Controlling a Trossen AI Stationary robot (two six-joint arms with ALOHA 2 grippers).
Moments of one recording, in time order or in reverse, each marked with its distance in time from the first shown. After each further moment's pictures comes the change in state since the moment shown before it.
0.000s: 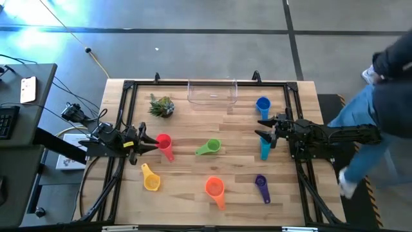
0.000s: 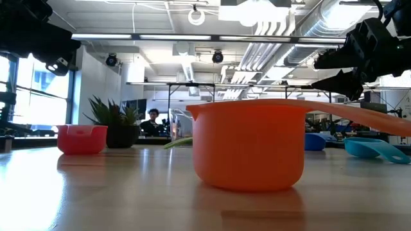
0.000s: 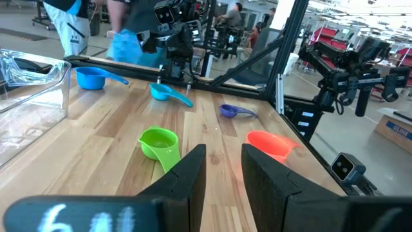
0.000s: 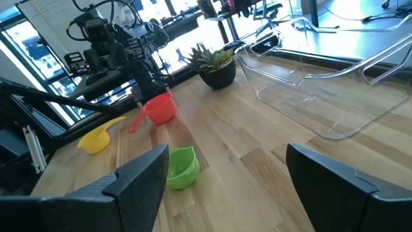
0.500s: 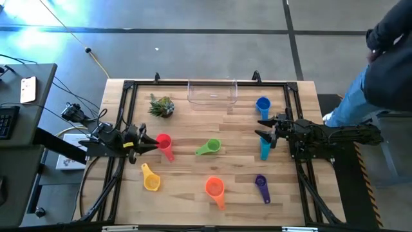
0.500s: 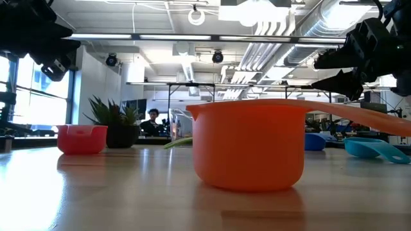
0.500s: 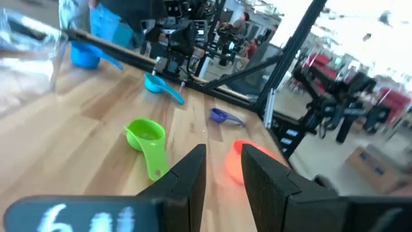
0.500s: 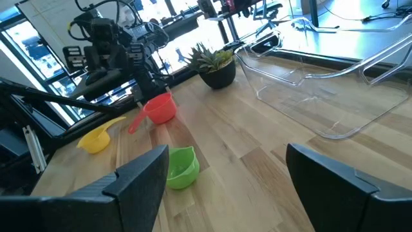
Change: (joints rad) left arm 0.000 0.000 0.000 0.007 0.000 -0.214; right arm 0.000 0.000 0.000 0.000 0.000 0.000
